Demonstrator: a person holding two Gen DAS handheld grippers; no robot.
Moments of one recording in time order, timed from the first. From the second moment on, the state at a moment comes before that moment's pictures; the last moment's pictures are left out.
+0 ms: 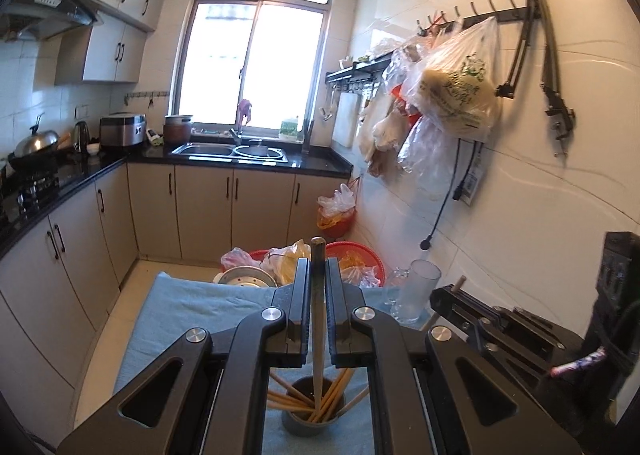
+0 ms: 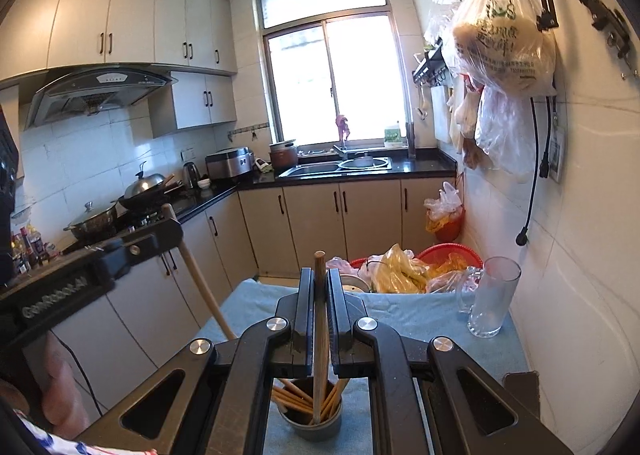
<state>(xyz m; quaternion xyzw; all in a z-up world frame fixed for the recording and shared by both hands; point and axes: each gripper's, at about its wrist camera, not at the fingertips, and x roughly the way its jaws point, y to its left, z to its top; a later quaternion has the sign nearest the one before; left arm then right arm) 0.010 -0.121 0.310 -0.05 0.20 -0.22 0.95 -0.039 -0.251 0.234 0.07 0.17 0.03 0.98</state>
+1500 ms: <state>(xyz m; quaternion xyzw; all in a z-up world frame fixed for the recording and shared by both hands) 0.025 -0.137 0.239 0.00 0.24 -0.20 0.95 0.007 -0.266 0.130 0.11 0.26 0.02 0.96</state>
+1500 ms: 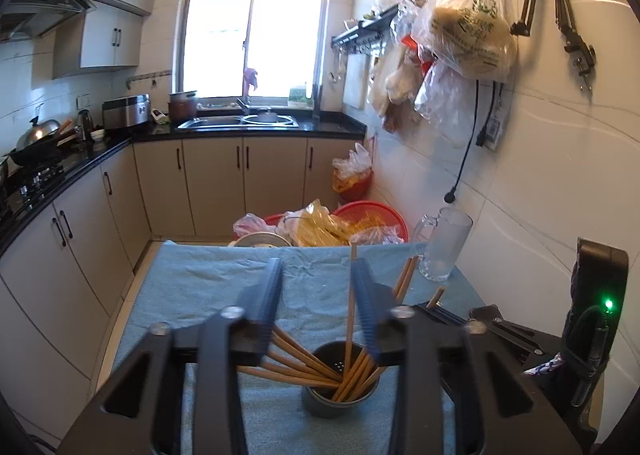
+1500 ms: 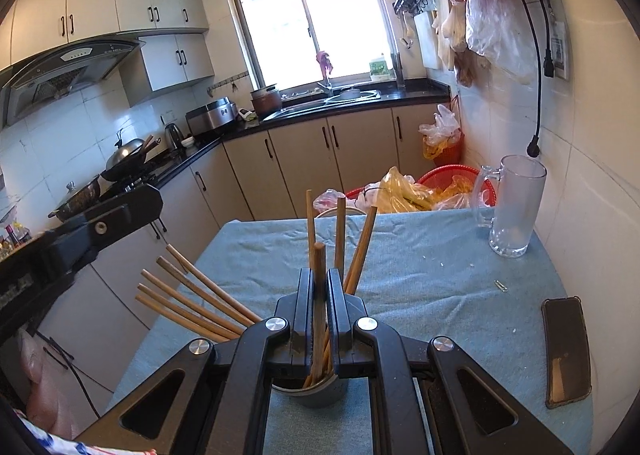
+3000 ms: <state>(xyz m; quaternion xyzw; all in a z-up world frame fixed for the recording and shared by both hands) -0.148 -0.065 0.222 0.01 0.14 -0.06 0.99 -0.124 -0.276 0.102 0.15 0.25 -0.04 0.96</state>
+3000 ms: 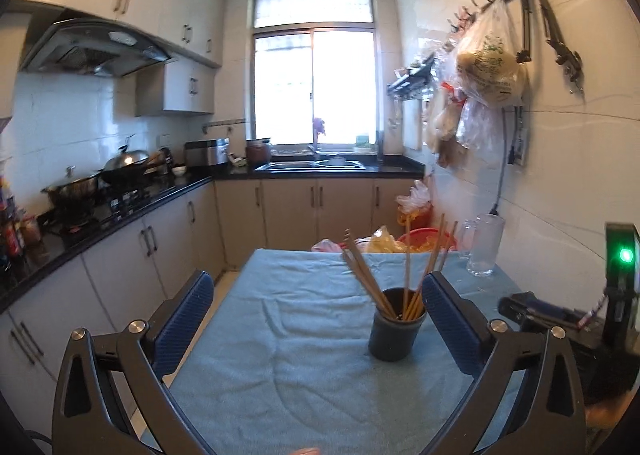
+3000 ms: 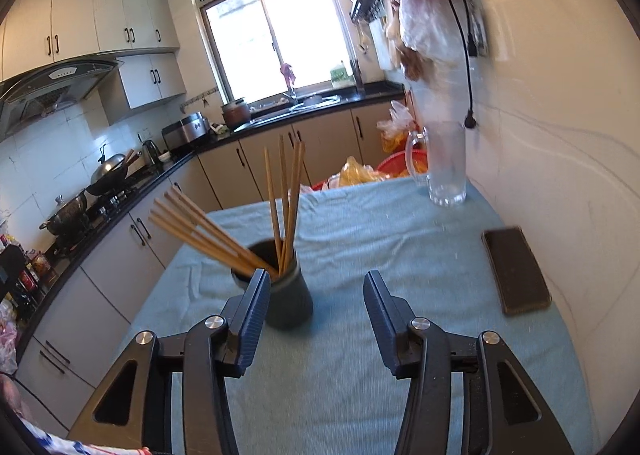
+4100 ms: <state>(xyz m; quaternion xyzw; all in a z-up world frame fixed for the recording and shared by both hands) -0.165 -0.059 0.134 0.01 0.31 -0.04 0.95 -0.184 -0.231 0.055 0.05 0.29 -0.08 0.95</state>
